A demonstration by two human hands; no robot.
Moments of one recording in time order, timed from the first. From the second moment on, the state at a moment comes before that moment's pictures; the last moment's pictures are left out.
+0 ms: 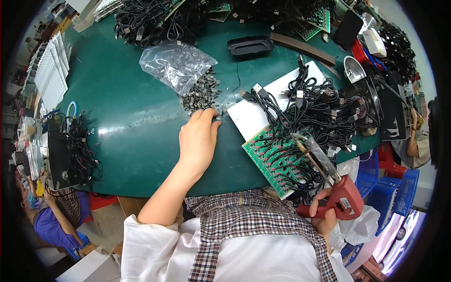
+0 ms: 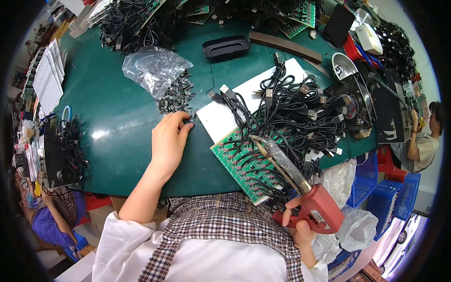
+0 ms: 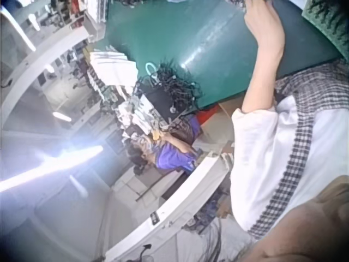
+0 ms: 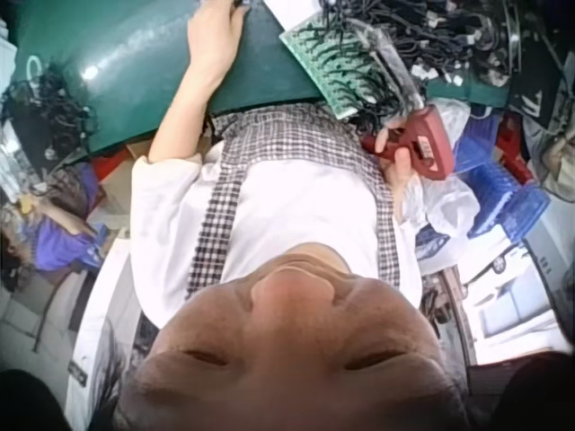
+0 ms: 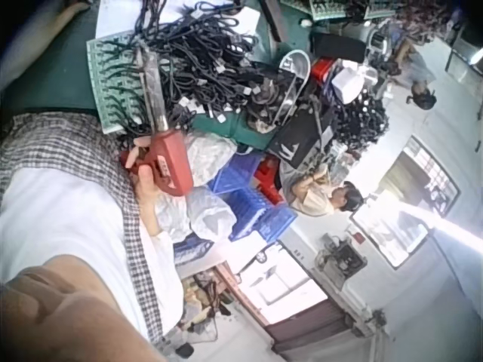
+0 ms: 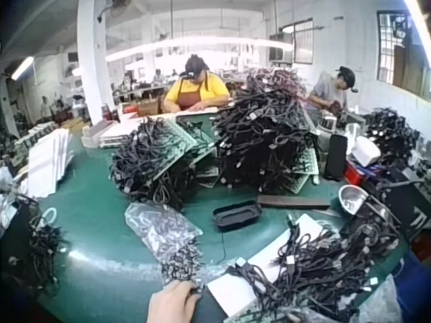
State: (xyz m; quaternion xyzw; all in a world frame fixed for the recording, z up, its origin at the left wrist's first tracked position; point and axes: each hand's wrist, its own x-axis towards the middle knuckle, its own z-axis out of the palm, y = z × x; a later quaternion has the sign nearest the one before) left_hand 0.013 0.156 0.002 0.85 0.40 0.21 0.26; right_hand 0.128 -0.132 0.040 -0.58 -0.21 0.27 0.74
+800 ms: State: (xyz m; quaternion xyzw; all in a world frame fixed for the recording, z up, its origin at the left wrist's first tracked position) left_hand 0.000 0.105 0.010 0.46 0.35 0.20 0.79; right_hand 0.121 -0.114 0.037 -0.63 -0.19 0.40 0.64
